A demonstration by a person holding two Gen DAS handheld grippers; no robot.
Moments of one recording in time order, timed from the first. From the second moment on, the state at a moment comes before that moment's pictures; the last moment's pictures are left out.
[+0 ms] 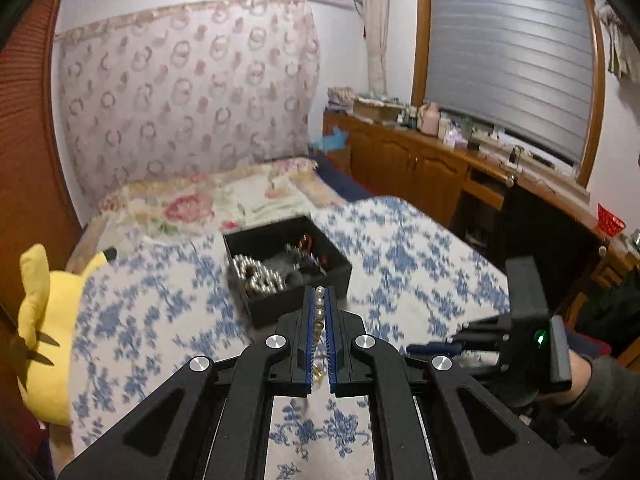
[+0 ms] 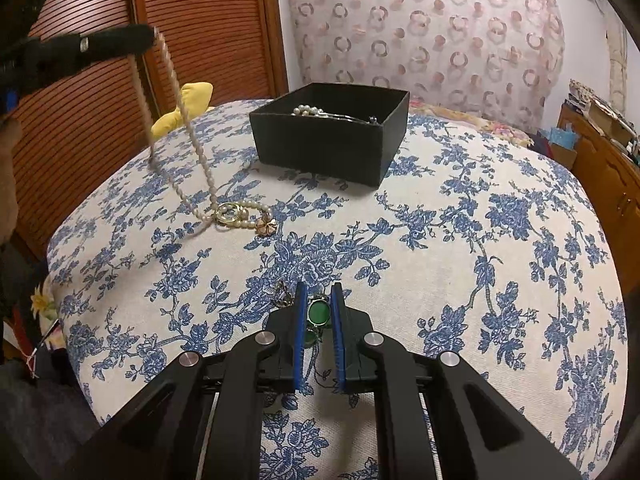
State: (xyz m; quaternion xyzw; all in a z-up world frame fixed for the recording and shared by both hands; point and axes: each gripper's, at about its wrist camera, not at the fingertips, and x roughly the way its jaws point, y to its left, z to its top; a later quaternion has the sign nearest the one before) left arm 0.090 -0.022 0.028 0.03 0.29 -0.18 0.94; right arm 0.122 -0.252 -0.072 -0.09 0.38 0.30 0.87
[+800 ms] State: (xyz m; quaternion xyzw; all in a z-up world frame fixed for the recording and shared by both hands) left arm 0.113 -0.024 0.112 0.04 0.21 -0.16 0.96; right arm 0.123 -0.238 0.030 -0.10 0.28 0.34 0.89
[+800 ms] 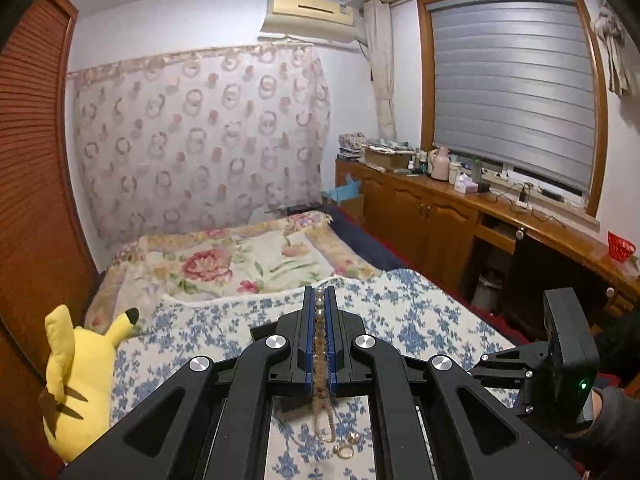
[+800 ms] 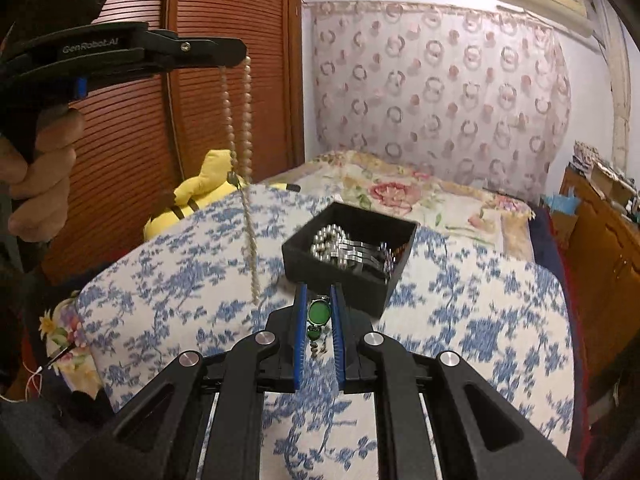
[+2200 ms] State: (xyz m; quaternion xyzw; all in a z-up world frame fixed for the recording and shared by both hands) left arm 0.290 -0.003 0.001 0.00 0.33 -0.16 0.93; right arm 0.283 -0.196 0.004 -0.09 0.32 0.36 0.87
